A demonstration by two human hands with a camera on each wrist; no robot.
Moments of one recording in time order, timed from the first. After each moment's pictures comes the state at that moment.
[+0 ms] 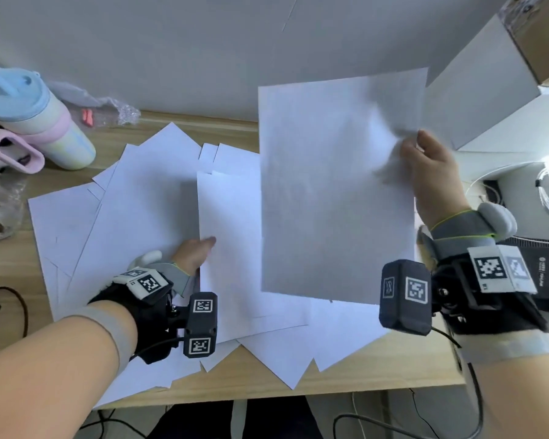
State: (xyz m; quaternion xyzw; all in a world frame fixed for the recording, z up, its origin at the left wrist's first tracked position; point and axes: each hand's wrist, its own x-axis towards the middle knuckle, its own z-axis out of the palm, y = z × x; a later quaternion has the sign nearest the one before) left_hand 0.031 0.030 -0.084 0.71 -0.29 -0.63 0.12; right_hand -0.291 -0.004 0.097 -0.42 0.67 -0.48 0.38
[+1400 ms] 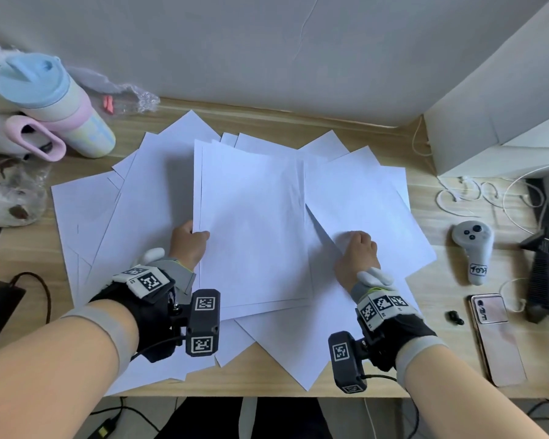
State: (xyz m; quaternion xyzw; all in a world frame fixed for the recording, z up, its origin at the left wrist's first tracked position) left_hand 0.049 0.029 -0.077 0.76 -0.31 -0.51 0.26; right_hand -0.239 0.059 -0.072 -0.50 0.82 0.09 0.28
